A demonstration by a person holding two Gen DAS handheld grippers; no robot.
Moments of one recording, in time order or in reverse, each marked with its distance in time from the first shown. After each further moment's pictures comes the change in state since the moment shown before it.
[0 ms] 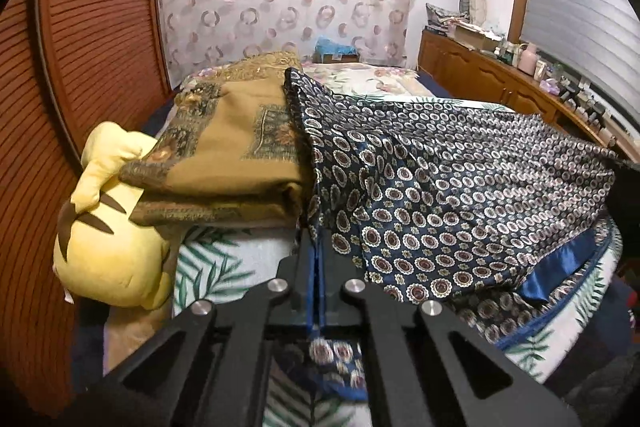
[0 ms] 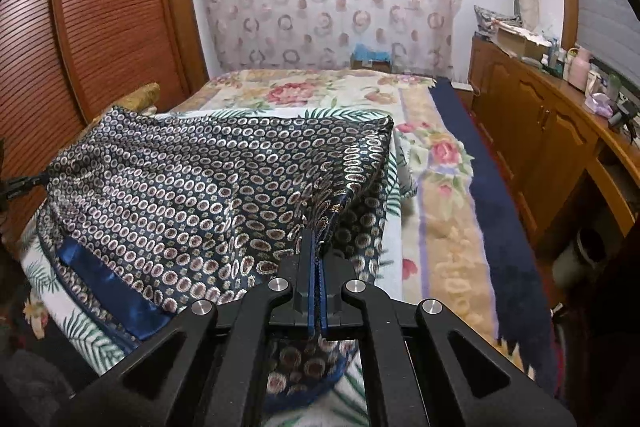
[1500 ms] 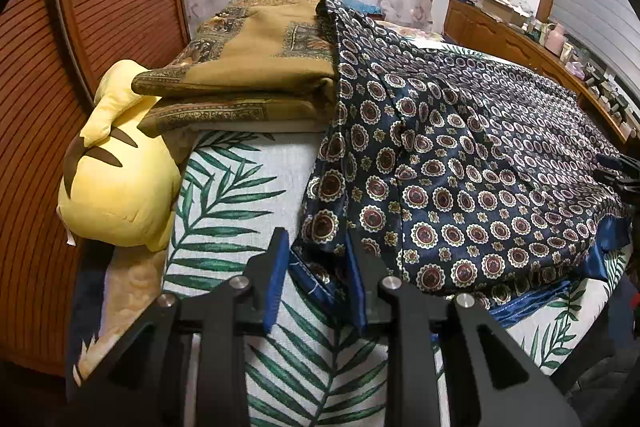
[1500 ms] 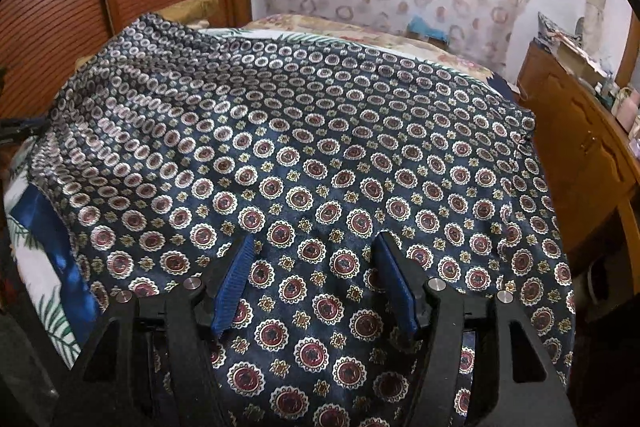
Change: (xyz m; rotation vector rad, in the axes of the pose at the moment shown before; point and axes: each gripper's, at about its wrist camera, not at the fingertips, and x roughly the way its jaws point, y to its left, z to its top) left arm 0.024 0.011 -0.045 -0.053 0.145 0.070; right arm 0.102 0.102 -0.017 -0.197 0.138 0.065
